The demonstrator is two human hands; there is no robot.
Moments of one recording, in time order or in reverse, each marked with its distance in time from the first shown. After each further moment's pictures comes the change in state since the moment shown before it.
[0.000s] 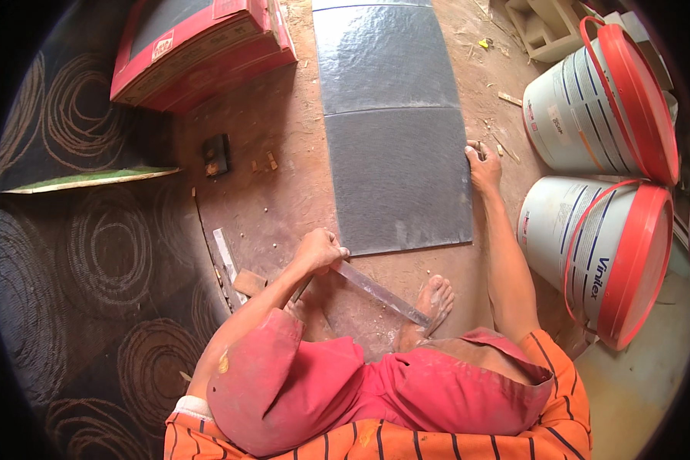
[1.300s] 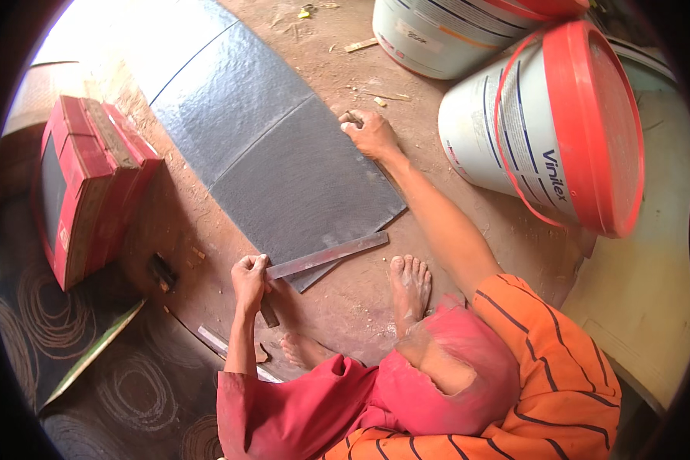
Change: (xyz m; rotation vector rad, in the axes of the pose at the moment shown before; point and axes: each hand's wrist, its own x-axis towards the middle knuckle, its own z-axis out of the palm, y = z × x) left_hand 0.035 0.026 -0.025 -0.233 0.210 0.166; right_hand -0.003 -0.021 -0.010 -0.060 -0.002 0.135
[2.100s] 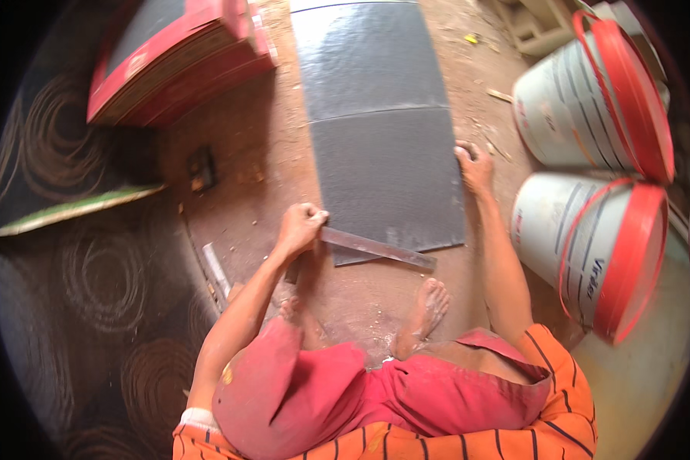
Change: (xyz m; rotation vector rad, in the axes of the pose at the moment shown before) left_hand 0.009 -0.016 -0.008 0.020 0.032 0.016; right_hand 0.016 0.026 0.007 0.022 -0.049 -0.213
